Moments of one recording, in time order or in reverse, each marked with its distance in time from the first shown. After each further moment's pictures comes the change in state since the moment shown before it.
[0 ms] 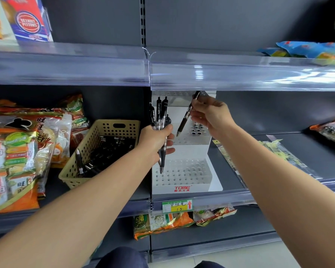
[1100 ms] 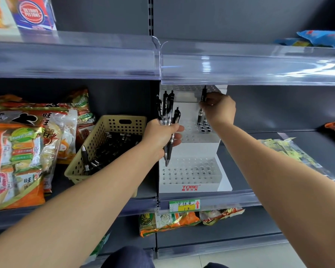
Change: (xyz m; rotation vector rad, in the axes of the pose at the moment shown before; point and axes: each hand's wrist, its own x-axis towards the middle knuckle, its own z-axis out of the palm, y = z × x) left_hand 0.014 0.001 -0.006 0.009 -0.032 0.044; right_hand 0.036 0.027 0.012 -0.803 0.357 -0.343
